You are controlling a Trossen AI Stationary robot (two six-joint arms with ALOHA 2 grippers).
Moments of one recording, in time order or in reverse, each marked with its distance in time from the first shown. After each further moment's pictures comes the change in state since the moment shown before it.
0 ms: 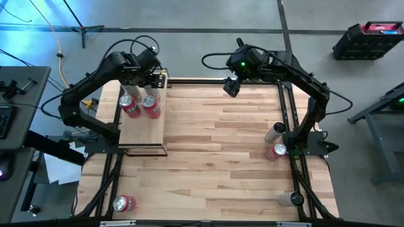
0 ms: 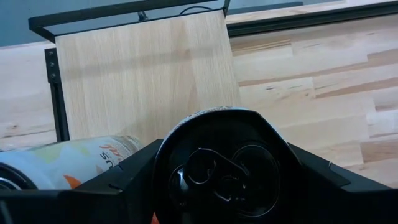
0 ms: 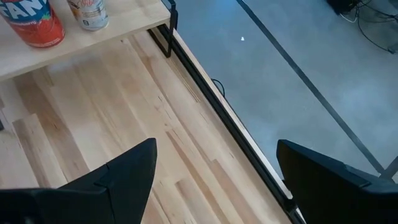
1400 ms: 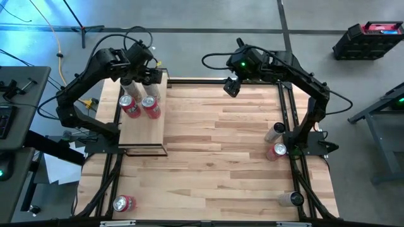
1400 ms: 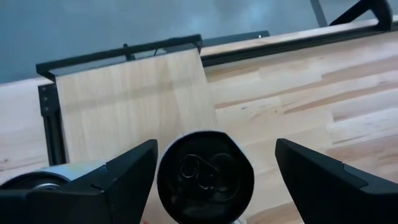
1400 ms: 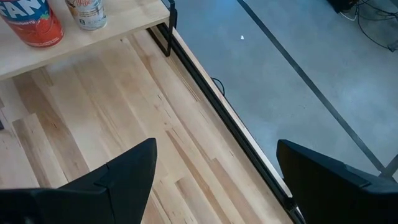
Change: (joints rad) left arm -0.002 -0.031 0.117 0.012 -0.005 0.082; right arm 0.000 0.000 0.000 -0.006 0.001 0.010
